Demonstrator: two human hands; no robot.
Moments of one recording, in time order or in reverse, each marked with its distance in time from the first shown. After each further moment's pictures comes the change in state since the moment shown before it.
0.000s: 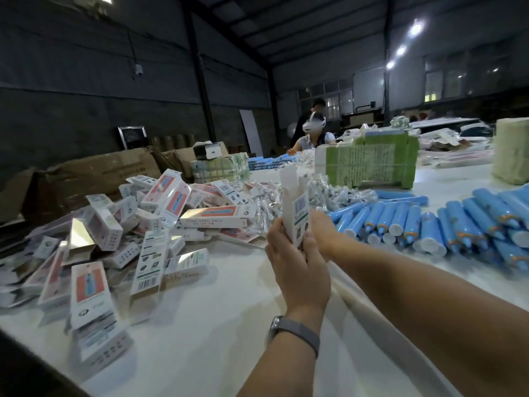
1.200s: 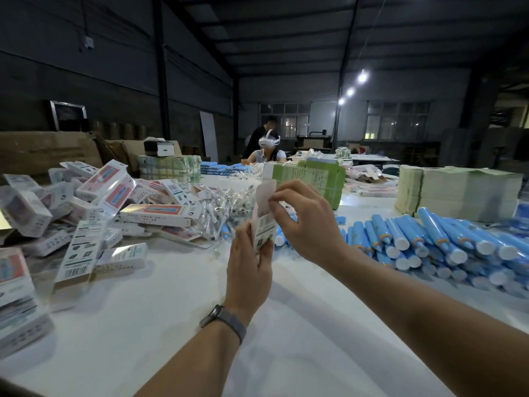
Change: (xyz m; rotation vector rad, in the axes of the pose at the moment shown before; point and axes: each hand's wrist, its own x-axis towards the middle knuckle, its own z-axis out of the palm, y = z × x) left_hand -0.024 0.022 0.001 -0.004 -0.235 0.201; right_hand -0.108 -0.014 -0.129 0.172 0.588 -0.122
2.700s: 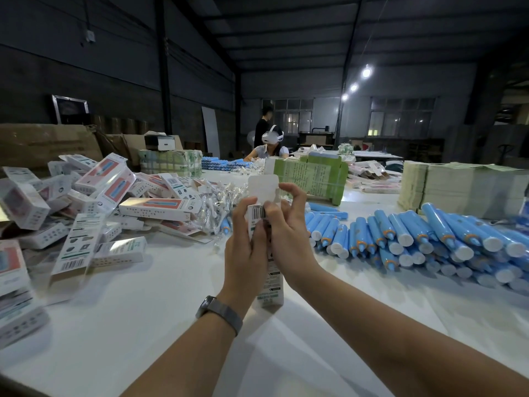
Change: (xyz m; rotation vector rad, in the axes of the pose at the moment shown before) left_hand 0.010 0.008 -0.006 -0.243 -0.024 0.039; right_hand -0.022 -0.032 0.035 1.007 0.029 0.621
